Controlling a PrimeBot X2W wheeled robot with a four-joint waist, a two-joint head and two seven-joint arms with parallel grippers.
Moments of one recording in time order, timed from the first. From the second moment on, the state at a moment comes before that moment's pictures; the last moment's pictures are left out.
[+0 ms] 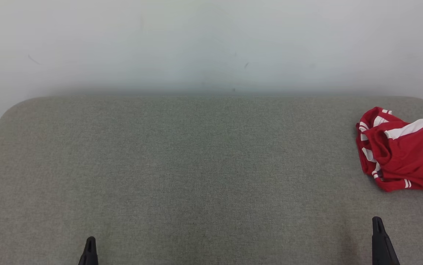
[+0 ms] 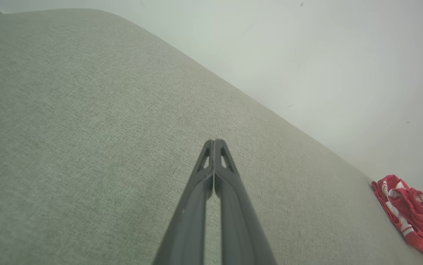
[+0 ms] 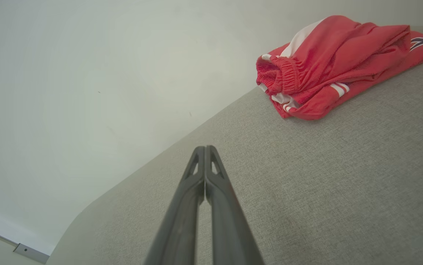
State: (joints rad) left arm 0.10 0.07 0.00 0.14 -0.64 -0.08 -0.14; right arm 0.17 -0.07 -0.06 0.03 0.70 0.13 -0.17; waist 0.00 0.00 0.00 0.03
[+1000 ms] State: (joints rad) left arm 0.10 0.08 0.00 0.09 -1.06 -0.10 -0.05; right arm 0.21 -0.08 -0.06 -0.03 1.10 0.13 -0.10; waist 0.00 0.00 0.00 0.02
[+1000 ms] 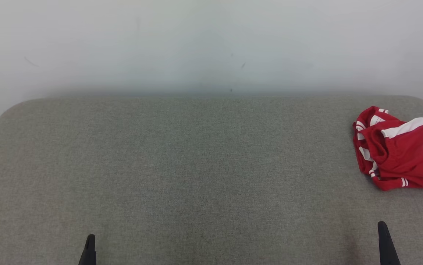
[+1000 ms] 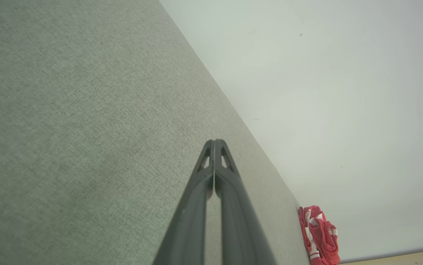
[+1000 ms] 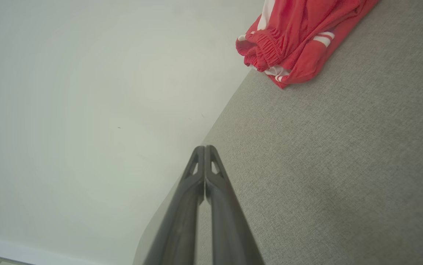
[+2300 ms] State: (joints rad) left arm 0.10 0.10 0.00 0.05 -1.46 -0.12 0.05; right arm 0.24 -0.09 -0.07 -0.09 1.48 0.13 -0.03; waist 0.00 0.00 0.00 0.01
